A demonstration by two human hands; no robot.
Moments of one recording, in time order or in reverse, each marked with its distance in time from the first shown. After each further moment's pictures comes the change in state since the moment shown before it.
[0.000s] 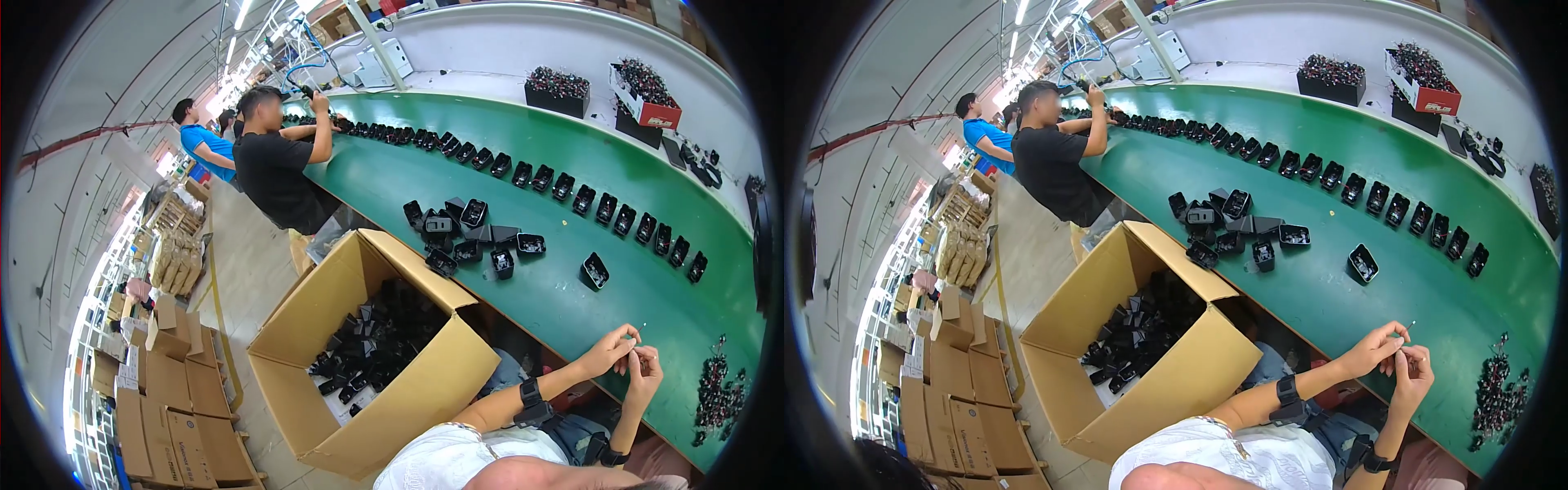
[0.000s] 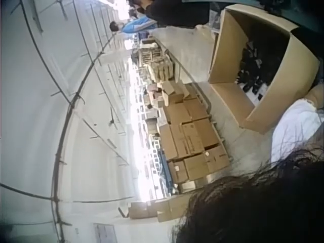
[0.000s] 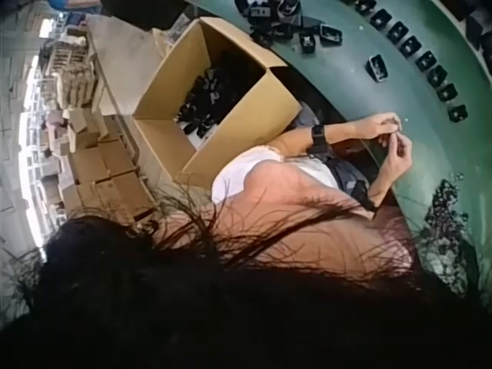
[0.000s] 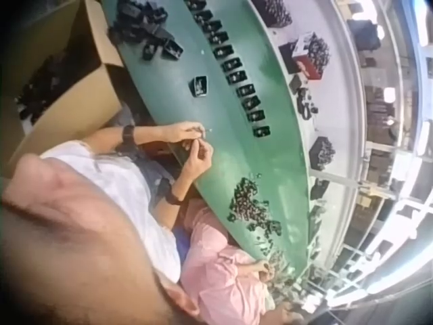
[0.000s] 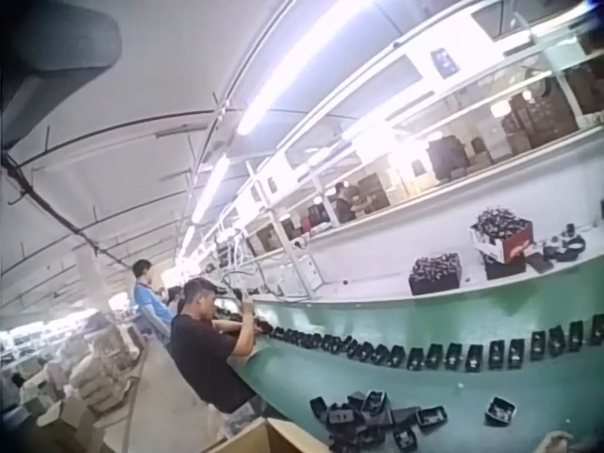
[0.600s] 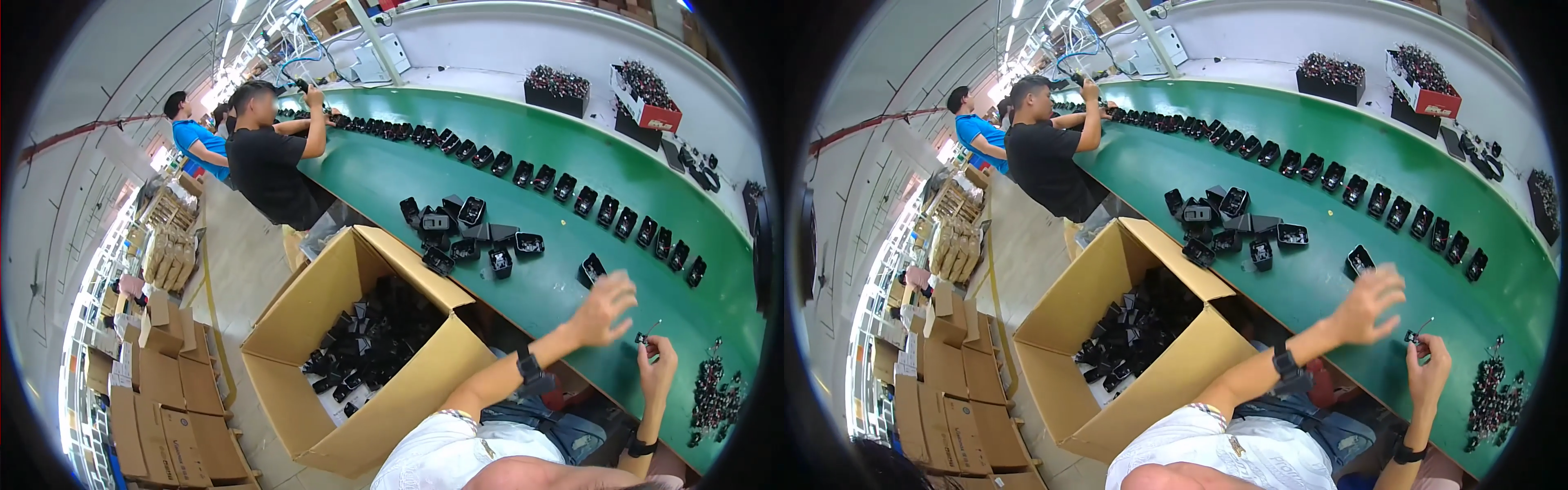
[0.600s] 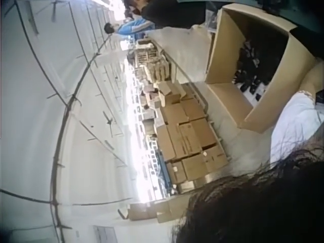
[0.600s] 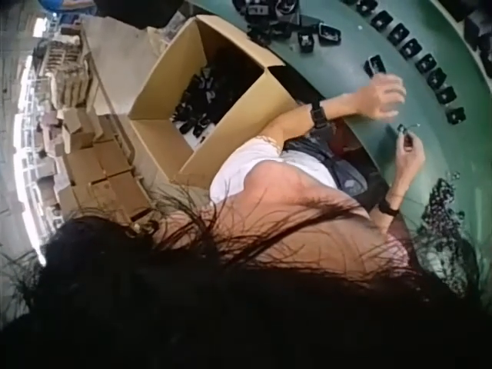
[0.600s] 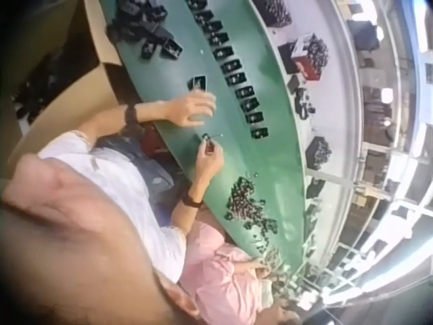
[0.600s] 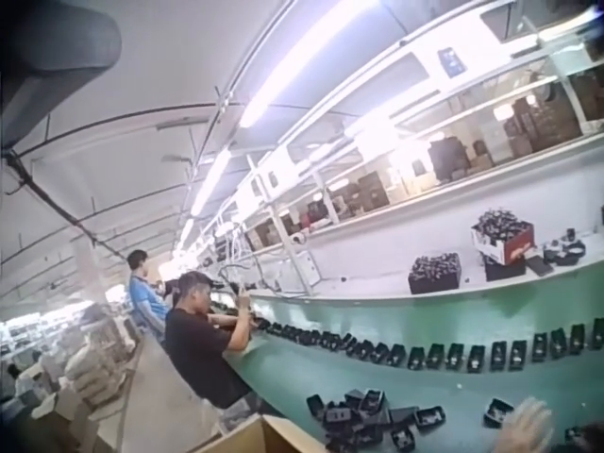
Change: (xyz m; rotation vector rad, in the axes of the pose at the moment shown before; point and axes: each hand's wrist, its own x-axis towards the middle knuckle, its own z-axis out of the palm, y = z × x) left_hand 0.032 0.061 -0.054 1.323 0.120 0.737; right_hand 0.044 -0.016 -0.022 -0.723 -0.114 -0.187
